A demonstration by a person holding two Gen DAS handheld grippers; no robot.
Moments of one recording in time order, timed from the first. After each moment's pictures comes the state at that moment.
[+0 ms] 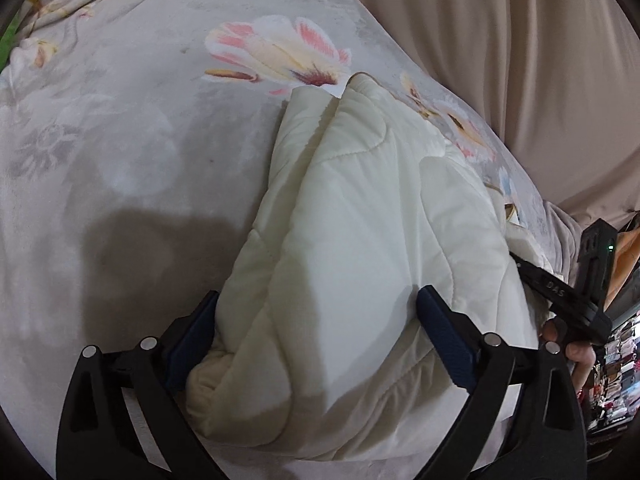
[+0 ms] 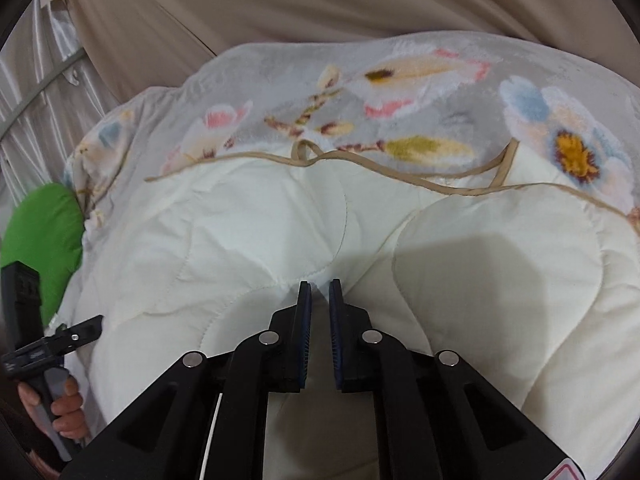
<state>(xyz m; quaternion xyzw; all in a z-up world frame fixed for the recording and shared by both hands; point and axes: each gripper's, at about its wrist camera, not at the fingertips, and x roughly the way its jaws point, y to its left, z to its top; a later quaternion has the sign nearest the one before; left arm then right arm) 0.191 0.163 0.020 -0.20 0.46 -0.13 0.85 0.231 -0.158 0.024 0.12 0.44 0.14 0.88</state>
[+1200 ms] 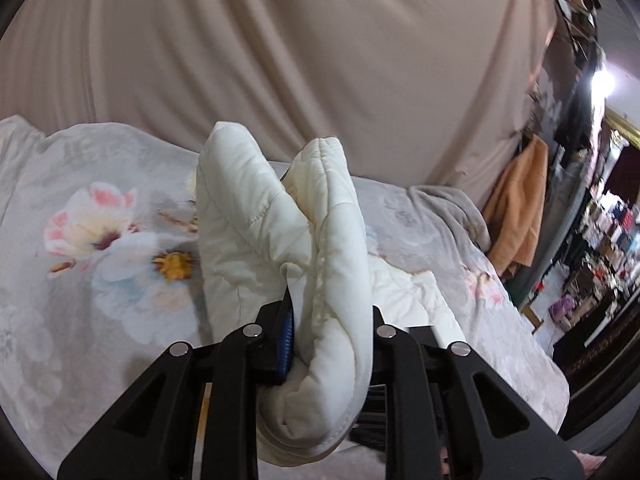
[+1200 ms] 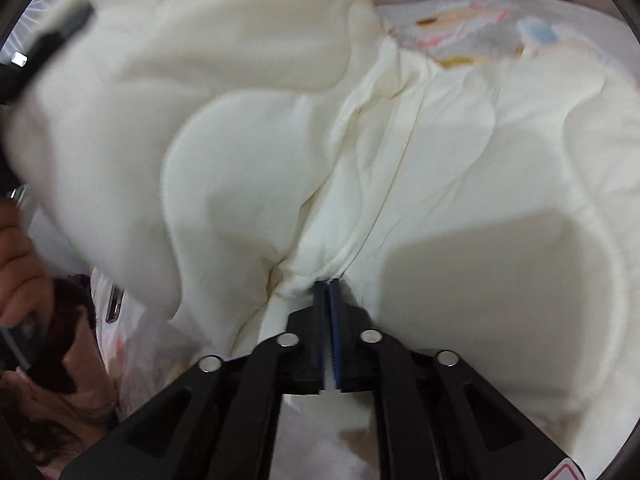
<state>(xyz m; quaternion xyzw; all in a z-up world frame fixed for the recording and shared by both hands) 0.131 0.004 0.165 -0.05 0.30 -0.33 0.89 0.122 -0.167 0.002 0.15 0.45 0.28 0.83</state>
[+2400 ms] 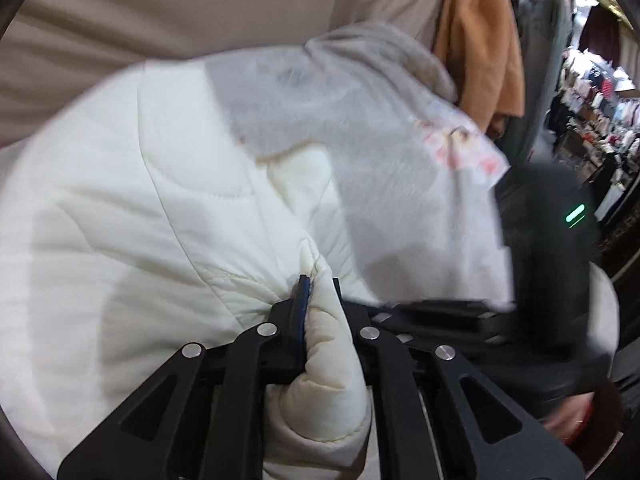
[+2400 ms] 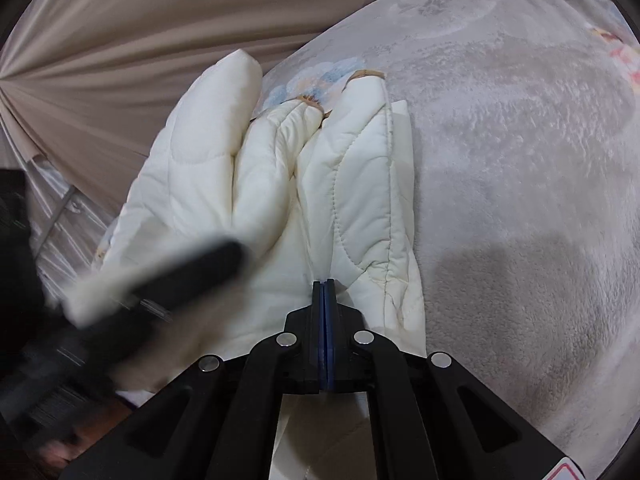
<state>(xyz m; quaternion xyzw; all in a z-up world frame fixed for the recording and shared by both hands) 0.108 -0.252 0.034 0.14 0.39 -0.39 0.82 0.044 -0.402 -0.017 0.34 0.37 0.09 0.86</state>
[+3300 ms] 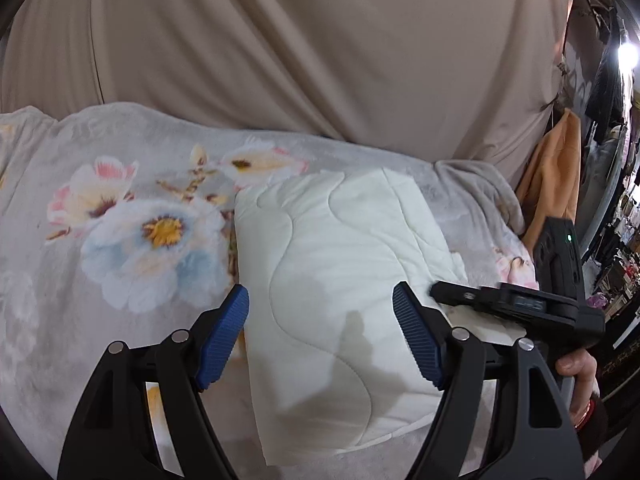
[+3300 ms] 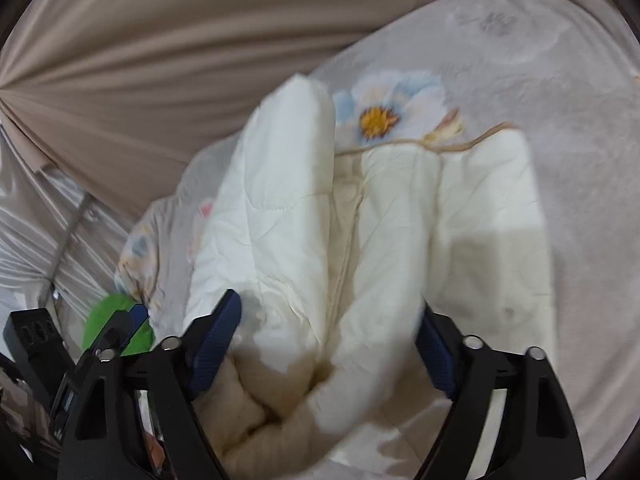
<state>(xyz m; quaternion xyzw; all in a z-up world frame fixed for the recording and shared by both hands) 0.122 -0.033 0.121 -0.03 0.32 -0.26 0.91 0.086 -0.325 0.060 0.32 0.40 0.11 0.85</state>
